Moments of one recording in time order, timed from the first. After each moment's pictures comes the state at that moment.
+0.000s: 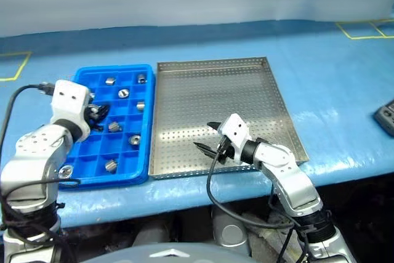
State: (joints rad) left arm -0.18 0.48 0.24 -0.63 -0.04 1.11 -0.32; right arm -0.13 -0.46 0.22 -0.36 0.28 0.42 0.72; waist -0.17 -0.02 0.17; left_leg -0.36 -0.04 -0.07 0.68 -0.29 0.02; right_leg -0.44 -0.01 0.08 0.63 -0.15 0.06
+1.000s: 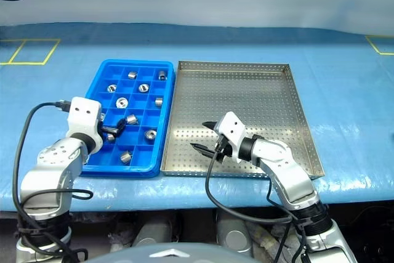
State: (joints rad) left arm -0.11 0.40 0.17 -0.55 -0.05 1.03 -0.21; right arm -0.17 -0.46 0.23 -0.33 0.28 0.42 0.76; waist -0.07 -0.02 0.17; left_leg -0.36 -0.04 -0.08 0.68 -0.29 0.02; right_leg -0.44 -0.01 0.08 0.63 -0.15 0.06
